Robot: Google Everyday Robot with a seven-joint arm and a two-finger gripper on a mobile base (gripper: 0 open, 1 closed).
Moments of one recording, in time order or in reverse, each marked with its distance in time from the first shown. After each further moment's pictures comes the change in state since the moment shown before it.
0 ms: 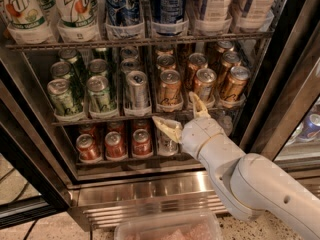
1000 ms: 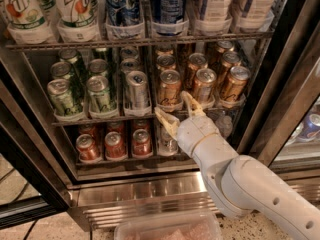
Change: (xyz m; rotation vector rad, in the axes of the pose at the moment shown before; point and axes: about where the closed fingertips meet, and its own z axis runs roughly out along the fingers) arm -0.004 -0.001 0.010 0.048 -0.047 0.011
